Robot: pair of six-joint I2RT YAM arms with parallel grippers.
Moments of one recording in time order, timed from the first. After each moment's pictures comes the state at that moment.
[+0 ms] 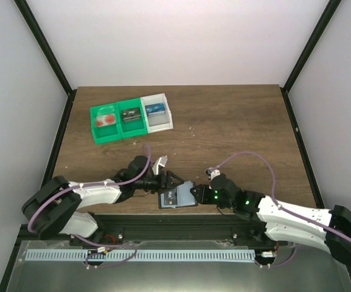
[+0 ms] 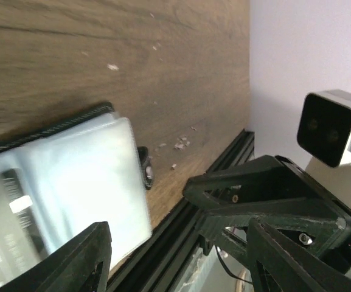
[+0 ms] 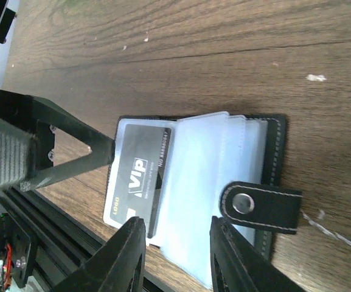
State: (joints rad) left arm -0.80 1.41 0.43 0.45 0.58 -1.12; right arm 1.00 0.88 0.29 -0.05 0.02 0.95
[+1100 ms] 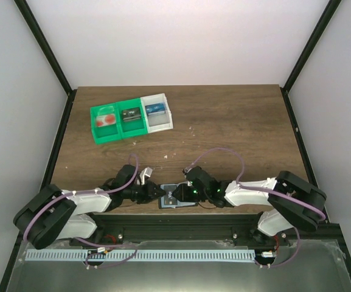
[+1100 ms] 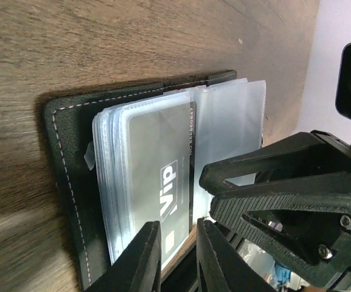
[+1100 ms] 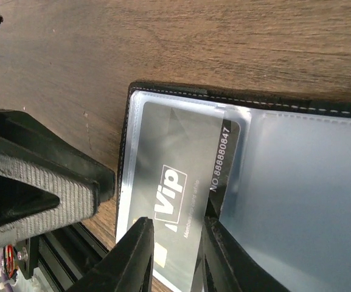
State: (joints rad) left arm -0.68 1.27 0.22 0.36 0.59 -1.07; right arm 1.00 1.44 0.49 0.18 -0.20 0.96
